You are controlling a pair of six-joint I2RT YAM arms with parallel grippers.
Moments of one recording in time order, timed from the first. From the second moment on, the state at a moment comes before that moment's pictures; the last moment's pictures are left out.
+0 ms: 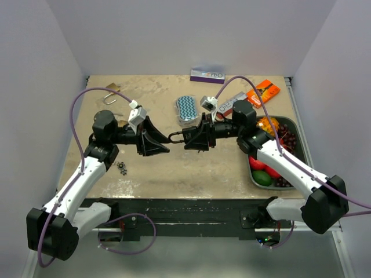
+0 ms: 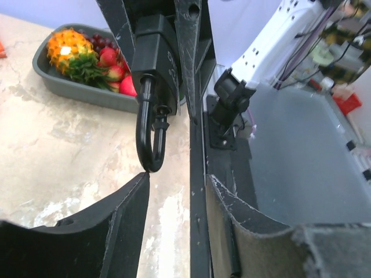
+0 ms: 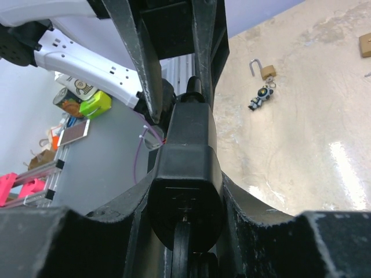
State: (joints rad) left arm -0.27 1.02 0.79 0.14 1.29 -0.20; right arm 0.58 1.26 0.99 0.10 -1.02 0.36
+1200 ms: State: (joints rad) left arm -0.36 1.03 0.69 0.52 1.20 -0.51; right arm 0.60 1.23 0.97 0.19 -1.06 0.42
